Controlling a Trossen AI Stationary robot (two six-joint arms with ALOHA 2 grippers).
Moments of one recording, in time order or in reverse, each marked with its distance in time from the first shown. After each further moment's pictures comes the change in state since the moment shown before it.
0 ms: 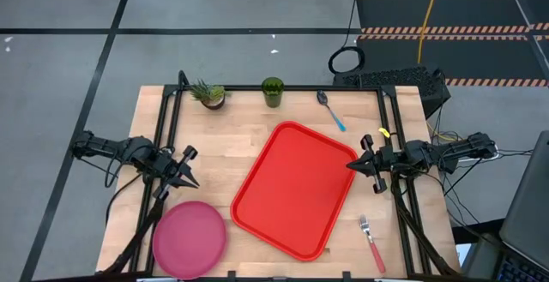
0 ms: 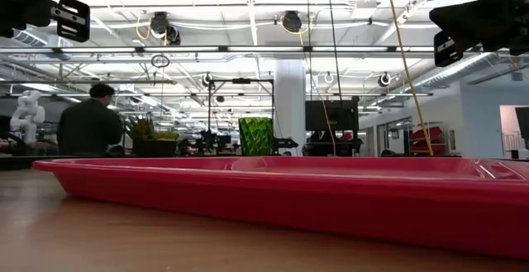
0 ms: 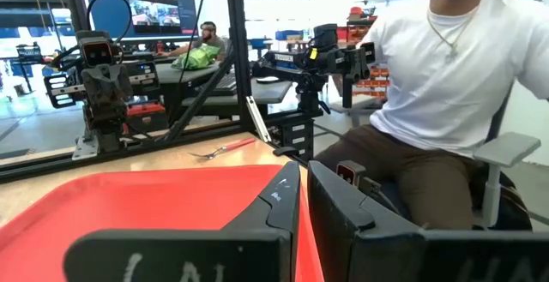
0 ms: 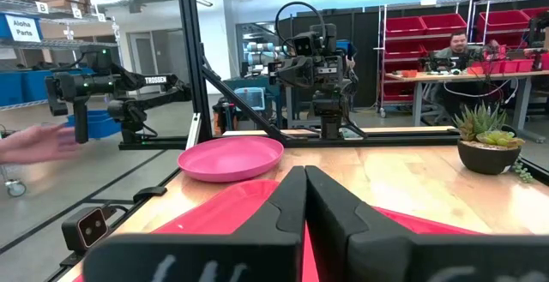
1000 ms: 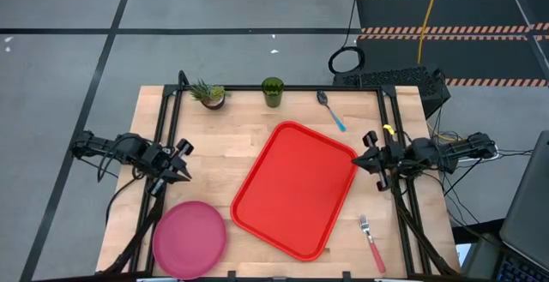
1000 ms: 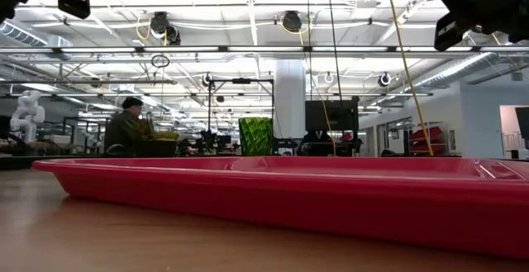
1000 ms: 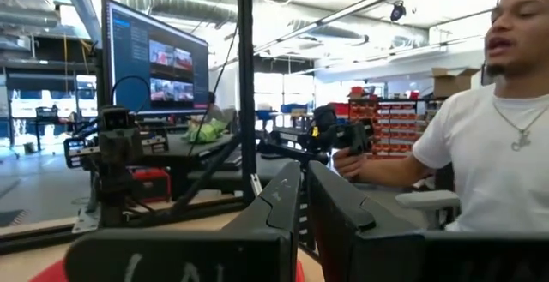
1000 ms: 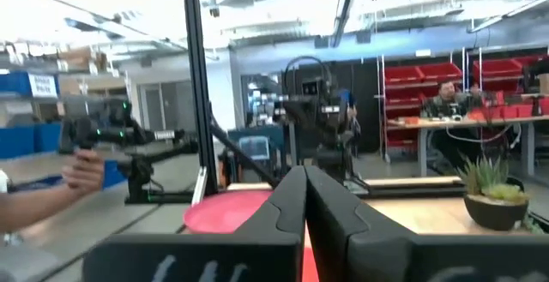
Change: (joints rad) left arm 0.000 0.000 0.000 0.250 -0.029 -0.096; right arm 0.000 0.000 0.000 0.175 0.000 0.012
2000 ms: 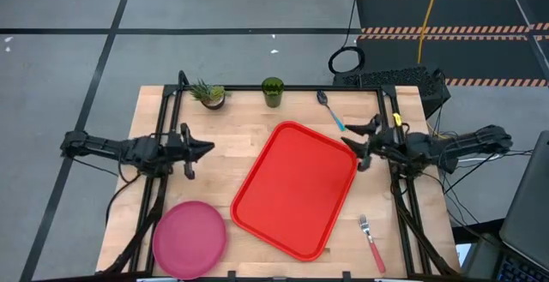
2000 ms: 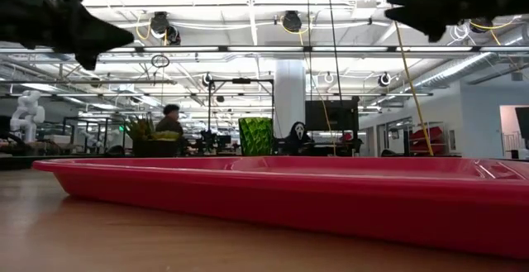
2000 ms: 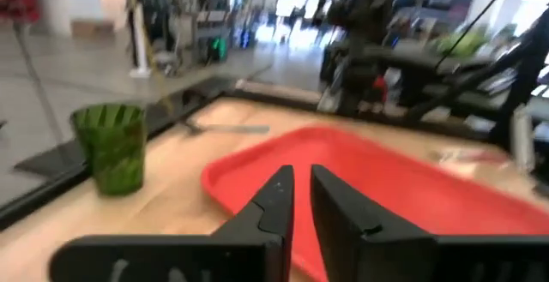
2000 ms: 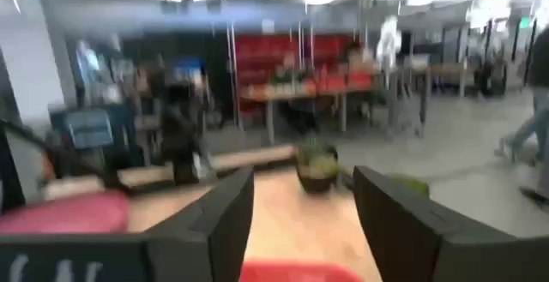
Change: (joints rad) left arm 0.062 0.212 0.051 -0.221 -0.702 -0.062; right arm -0.050 0.415 0.242 -0.050 0.455 -0.073
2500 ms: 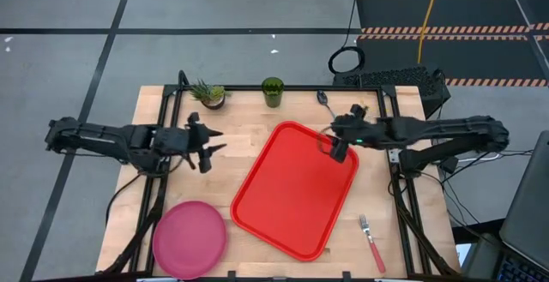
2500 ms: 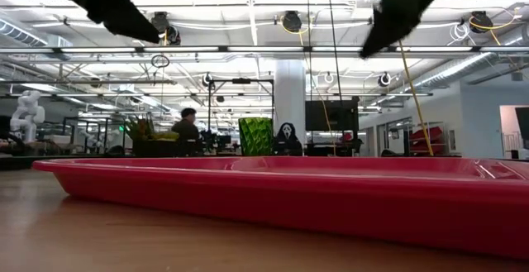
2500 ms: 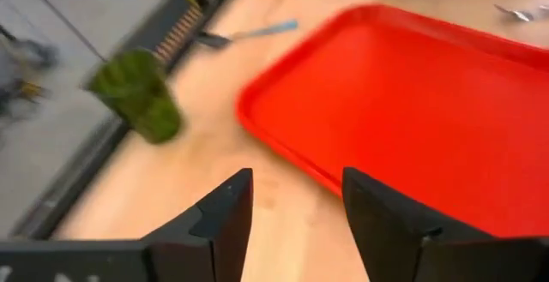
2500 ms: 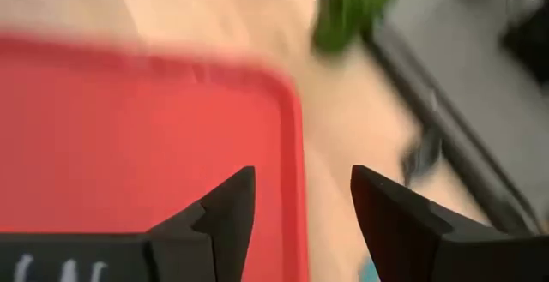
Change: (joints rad) left arm 0.082 0.578 0.538 -0.470 0.045 0.032; right arm -0.208 0.625 0.656 -1.050 -0.100 0.241
